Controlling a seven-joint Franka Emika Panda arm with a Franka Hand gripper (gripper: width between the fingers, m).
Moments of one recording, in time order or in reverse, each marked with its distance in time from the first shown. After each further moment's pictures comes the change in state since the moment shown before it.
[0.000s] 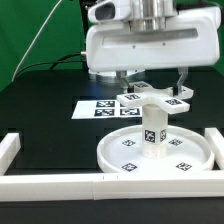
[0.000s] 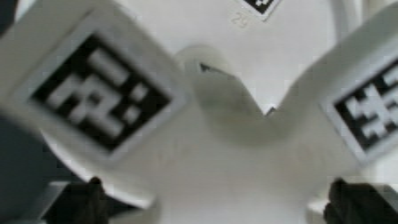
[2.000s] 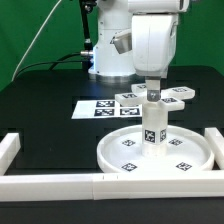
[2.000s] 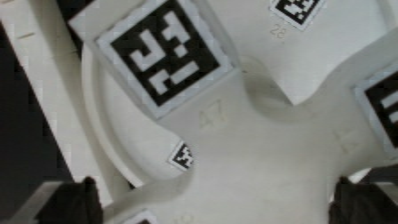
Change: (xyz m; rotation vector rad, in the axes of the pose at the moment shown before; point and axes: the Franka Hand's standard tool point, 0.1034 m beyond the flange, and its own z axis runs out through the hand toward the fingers) arm 0.008 -0.007 0.012 -0.050 -0.093 -1.380
